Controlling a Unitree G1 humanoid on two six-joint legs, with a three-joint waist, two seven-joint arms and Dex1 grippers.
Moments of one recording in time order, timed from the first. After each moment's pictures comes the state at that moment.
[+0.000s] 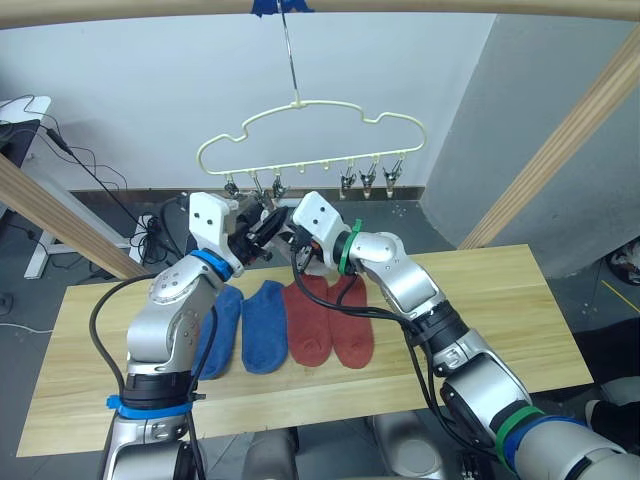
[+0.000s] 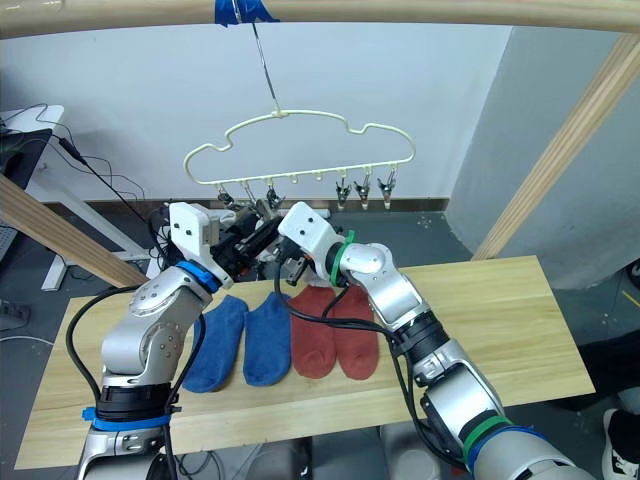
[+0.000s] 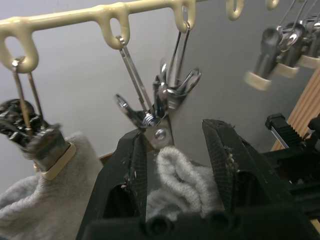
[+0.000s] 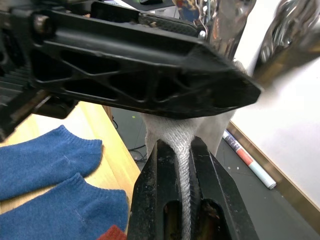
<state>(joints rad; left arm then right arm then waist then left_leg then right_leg) -0.36 0.39 0.16 -0.13 -0.47 0.42 -0.50 -0.82 0.02 0.35 0.36 -0.05 0.28 0.61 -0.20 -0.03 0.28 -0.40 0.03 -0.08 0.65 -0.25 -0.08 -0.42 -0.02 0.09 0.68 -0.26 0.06</state>
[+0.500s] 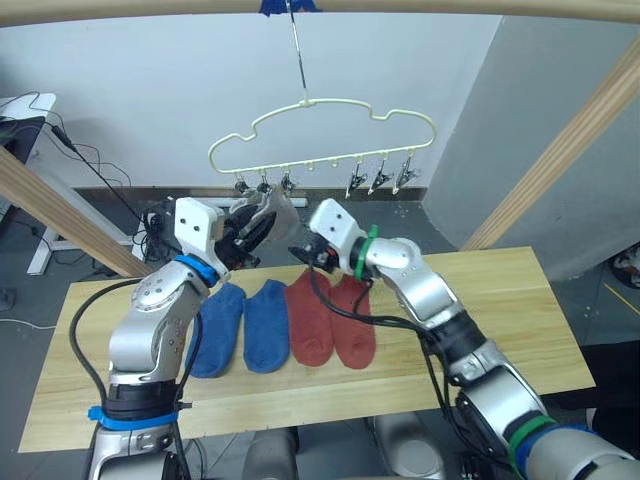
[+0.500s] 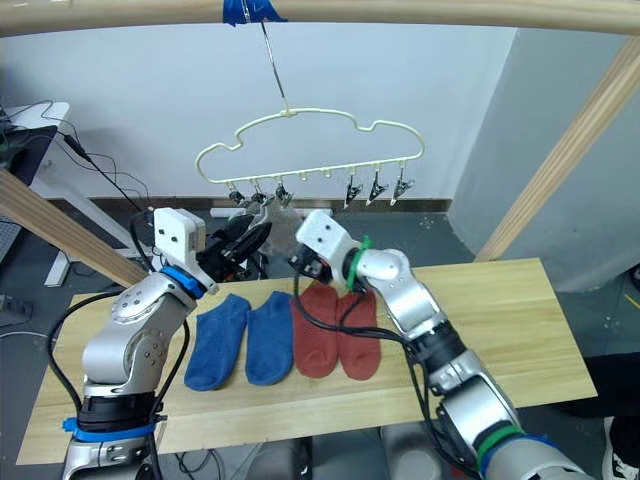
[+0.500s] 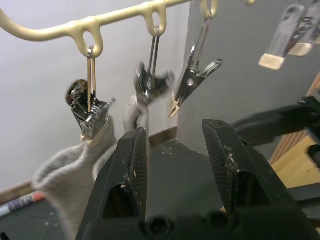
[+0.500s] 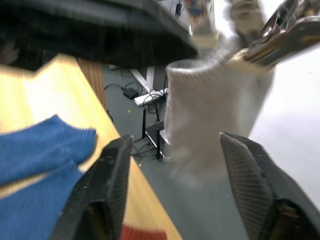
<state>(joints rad) -0.30 0.44 0.18 -0.16 -0.45 0.38 -0.53 -0.69 -0.12 0.36 0.15 -0.06 0.34 0.65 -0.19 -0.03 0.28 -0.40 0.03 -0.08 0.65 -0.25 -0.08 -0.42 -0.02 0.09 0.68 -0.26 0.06</state>
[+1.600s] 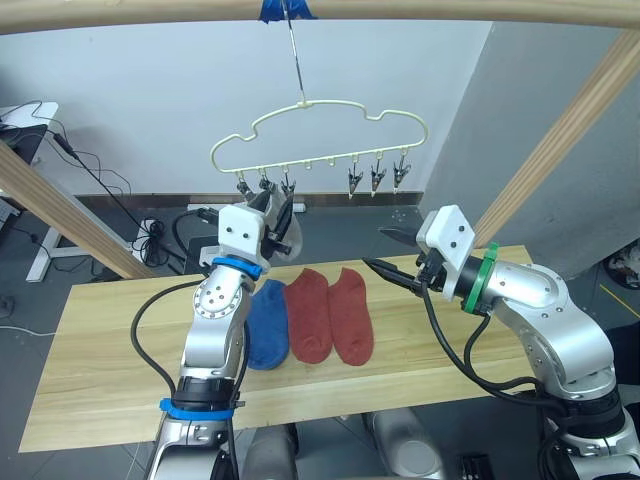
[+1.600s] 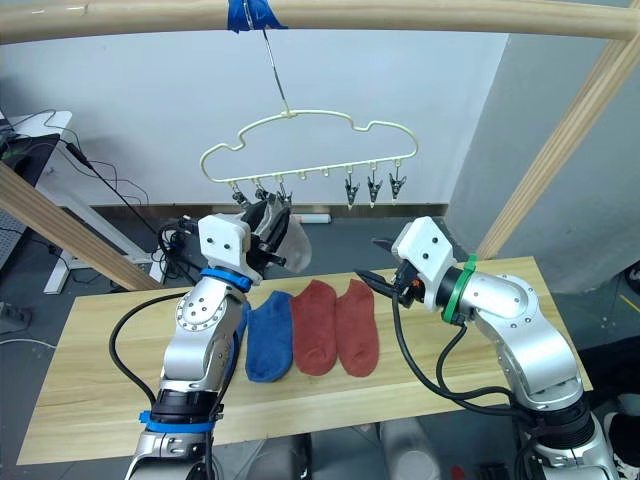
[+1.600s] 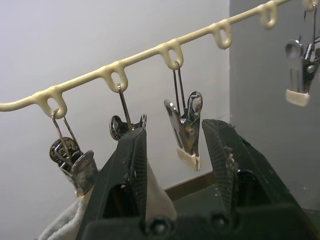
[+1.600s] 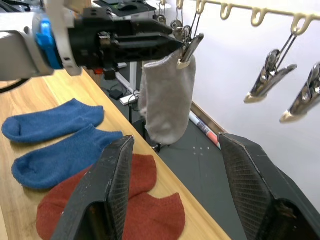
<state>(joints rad) -0.37 0.18 0.06 0.00 -0.15 0.01 -0.27 -0.38 -0.48 0.10 -0.59 0.26 0.71 0.69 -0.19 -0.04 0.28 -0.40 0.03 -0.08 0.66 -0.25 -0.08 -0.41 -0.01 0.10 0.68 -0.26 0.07</state>
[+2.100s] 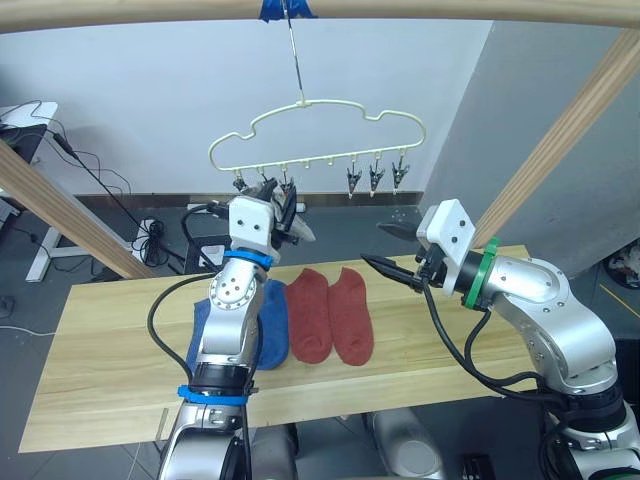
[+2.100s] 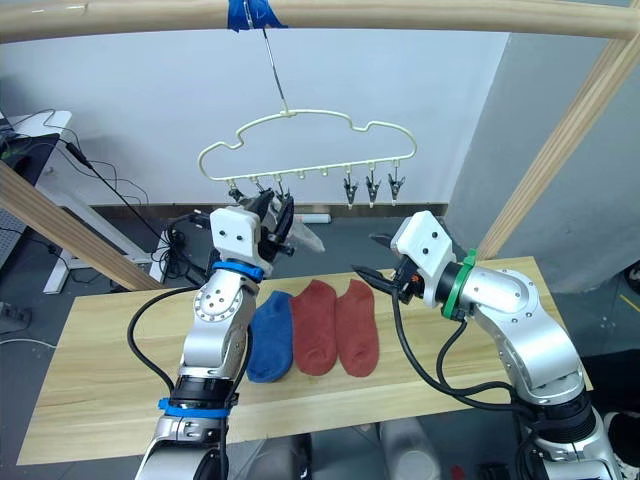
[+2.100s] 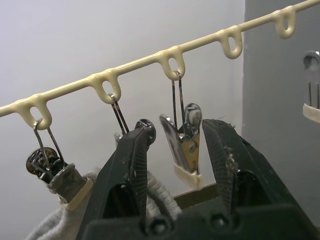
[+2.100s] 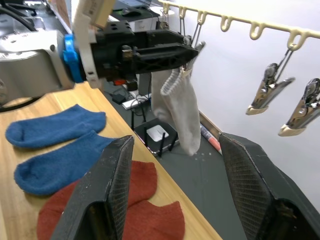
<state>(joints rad) -0.43 0.12 0.05 0.09 -0.09 -0.06 -0.18 -0.41 -0.50 0.10 -0.58 0.30 0.70 0.70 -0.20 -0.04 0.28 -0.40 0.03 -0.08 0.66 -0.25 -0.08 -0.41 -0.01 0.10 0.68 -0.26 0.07</state>
